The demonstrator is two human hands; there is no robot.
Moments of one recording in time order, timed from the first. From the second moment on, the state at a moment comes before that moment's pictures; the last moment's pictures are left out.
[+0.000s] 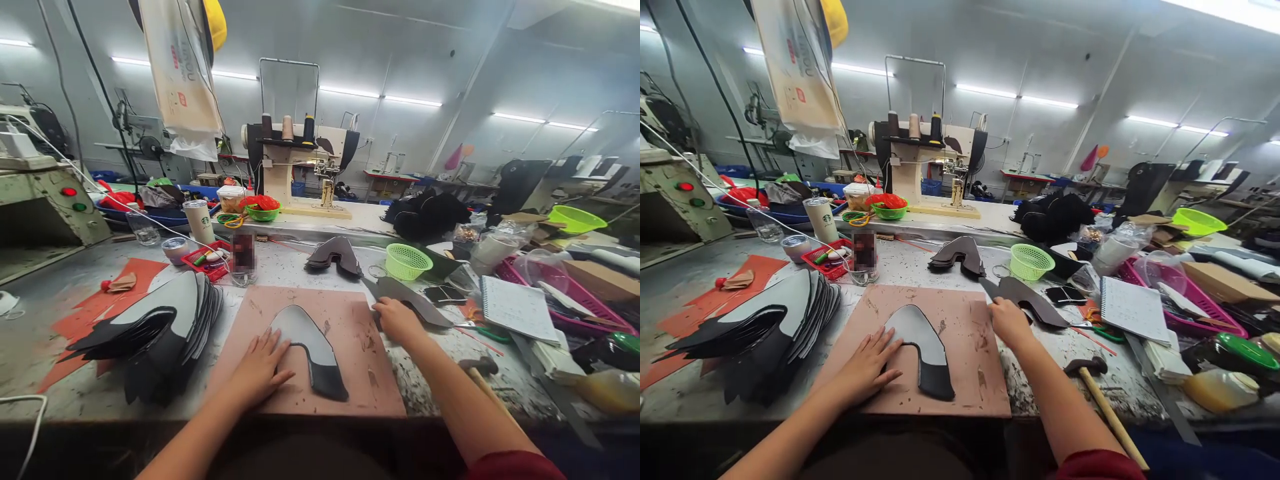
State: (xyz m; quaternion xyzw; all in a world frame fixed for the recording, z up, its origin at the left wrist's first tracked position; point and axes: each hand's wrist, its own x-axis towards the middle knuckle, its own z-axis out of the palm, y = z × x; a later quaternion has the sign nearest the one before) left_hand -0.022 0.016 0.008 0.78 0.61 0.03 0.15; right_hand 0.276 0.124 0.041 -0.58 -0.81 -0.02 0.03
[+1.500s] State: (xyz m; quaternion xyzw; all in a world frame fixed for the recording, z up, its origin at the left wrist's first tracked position) left_hand -0.042 0.073 -0.016 0.69 0.65 0.19 0.25; right_hand 0.154 0.110 -0.018 -0.46 -0.77 0.38 0.23
